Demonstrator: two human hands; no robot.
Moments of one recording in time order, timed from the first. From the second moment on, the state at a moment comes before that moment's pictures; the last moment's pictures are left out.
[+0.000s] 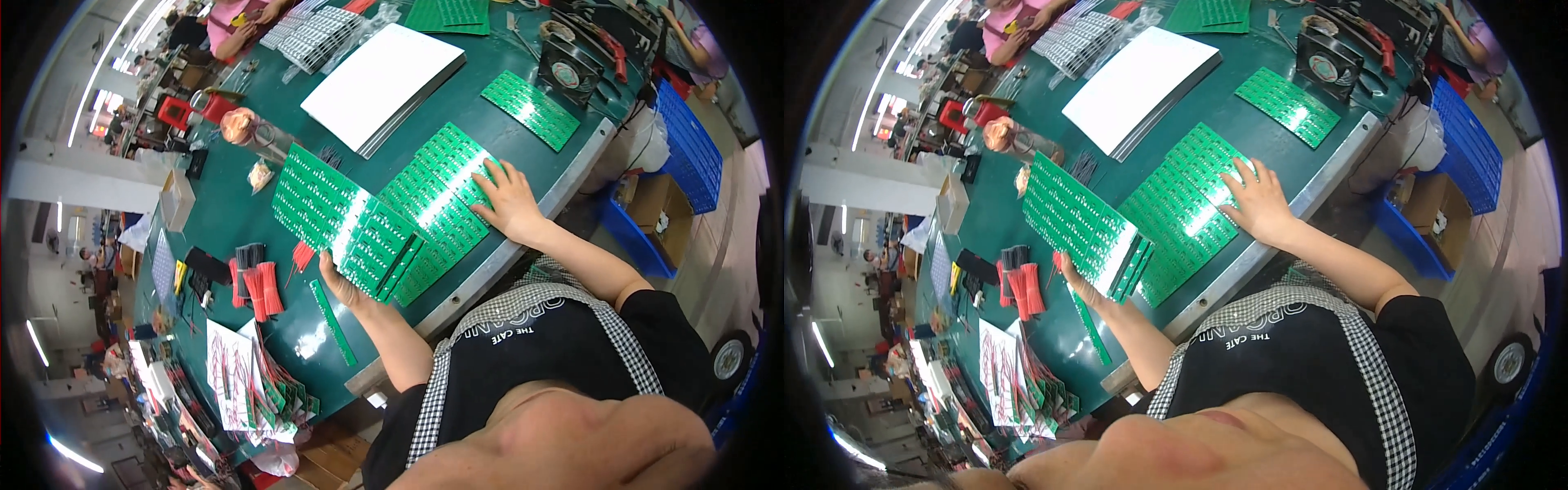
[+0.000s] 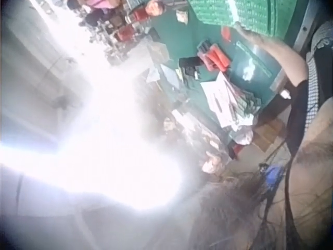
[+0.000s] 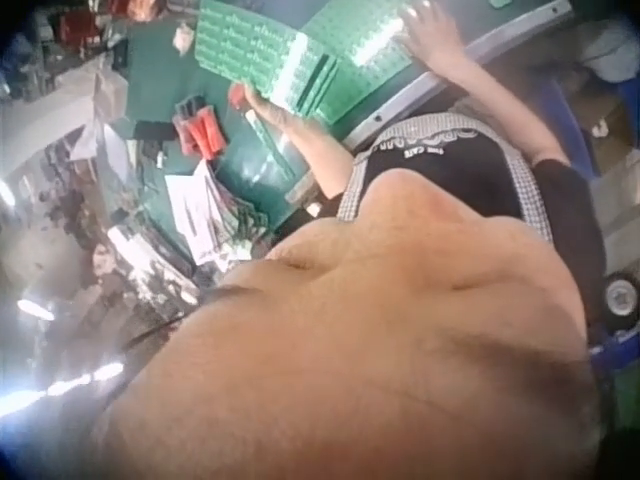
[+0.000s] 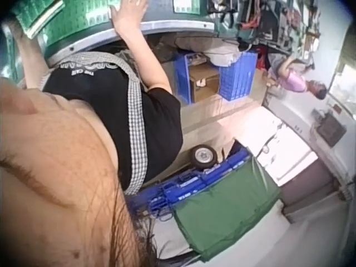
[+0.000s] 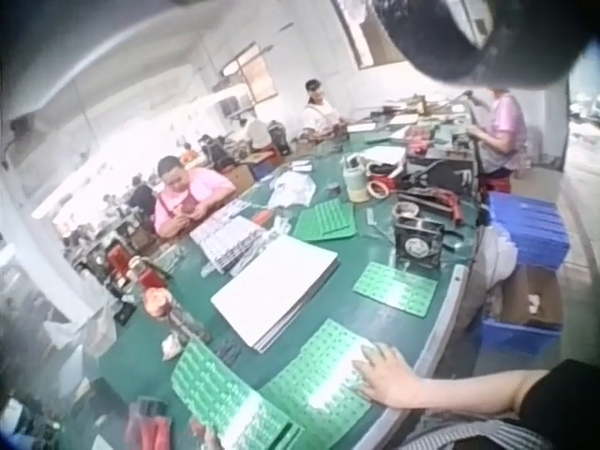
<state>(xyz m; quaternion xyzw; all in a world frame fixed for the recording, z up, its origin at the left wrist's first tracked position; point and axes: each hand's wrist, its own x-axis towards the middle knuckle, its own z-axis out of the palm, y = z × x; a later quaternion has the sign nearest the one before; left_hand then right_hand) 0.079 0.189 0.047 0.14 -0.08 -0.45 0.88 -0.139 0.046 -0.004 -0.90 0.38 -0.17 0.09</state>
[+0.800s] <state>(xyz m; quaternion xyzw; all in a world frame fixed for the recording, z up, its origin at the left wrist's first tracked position) 0.070 0.185 0.040 0.19 -0.06 -0.47 0.86 -0.149 0.054 -0.008 -0.90 0.39 -0.19 0.09</state>
